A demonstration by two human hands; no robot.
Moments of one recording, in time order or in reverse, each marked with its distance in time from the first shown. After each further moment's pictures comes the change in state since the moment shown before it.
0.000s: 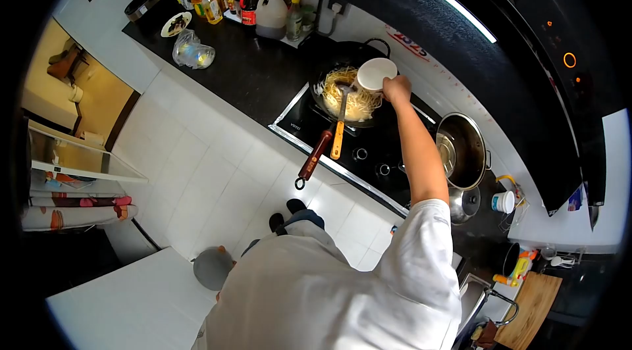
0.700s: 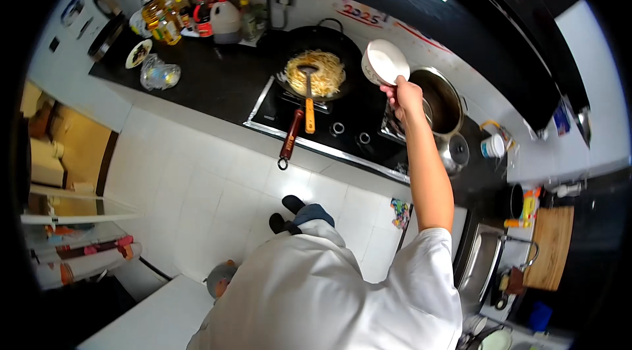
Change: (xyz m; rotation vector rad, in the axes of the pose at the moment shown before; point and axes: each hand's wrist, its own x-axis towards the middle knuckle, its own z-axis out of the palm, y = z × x) left_hand 0.103 -0.026 -0.015 0.437 -0.317 0.293; right_hand -0.147 0.078 -0.114 0.939 -0.033 0.187
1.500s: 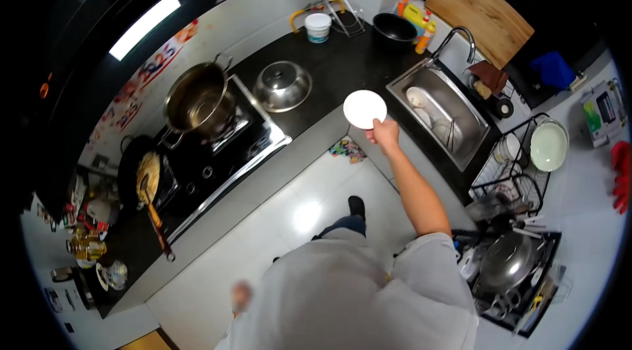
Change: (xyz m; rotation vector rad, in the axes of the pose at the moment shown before) left_hand 0.205 0.246 -0.019 0.663 0.644 1.543; right_hand -0.266 0.262 -0.505 0.080 0.947 0.113
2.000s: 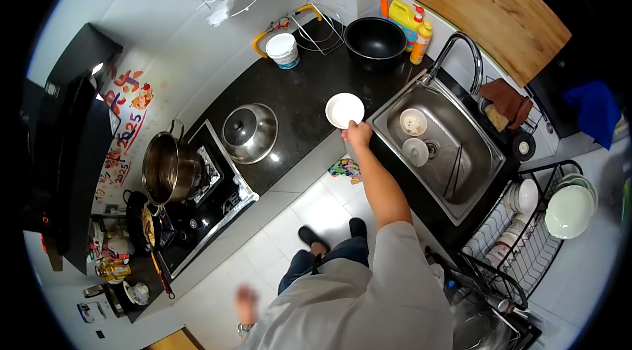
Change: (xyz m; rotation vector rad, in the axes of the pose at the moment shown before) left_hand 0.273 0.136 -0.108 -1.478 -0.325 -1.196; right_hand 0.296 0.048 0.020 0.180 -0.027 0.127
